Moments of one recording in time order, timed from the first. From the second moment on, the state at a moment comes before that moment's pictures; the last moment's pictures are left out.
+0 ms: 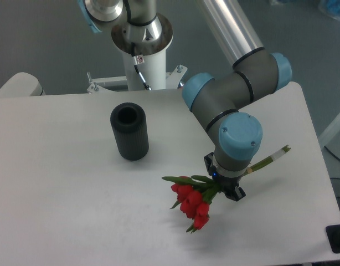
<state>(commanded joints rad) 2.50 -2.14 -1.30 -1.28 1.60 1.51</state>
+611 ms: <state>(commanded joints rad) 2.48 -2.14 -1.30 -1.28 1.53 1.45</state>
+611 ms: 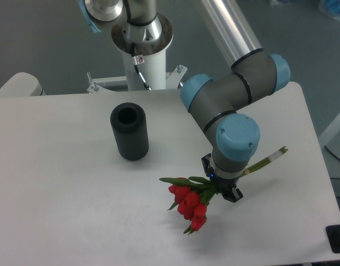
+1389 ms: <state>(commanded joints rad) 2.45 -2.05 -1.36 -1.26 0.99 1.20</state>
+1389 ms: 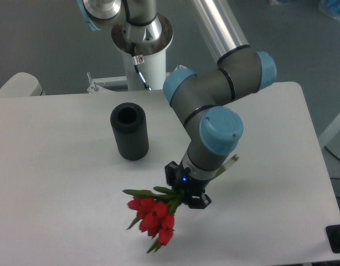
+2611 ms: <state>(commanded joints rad) 2.63 -1.84 -1.65 -1.24 0.17 1.19</state>
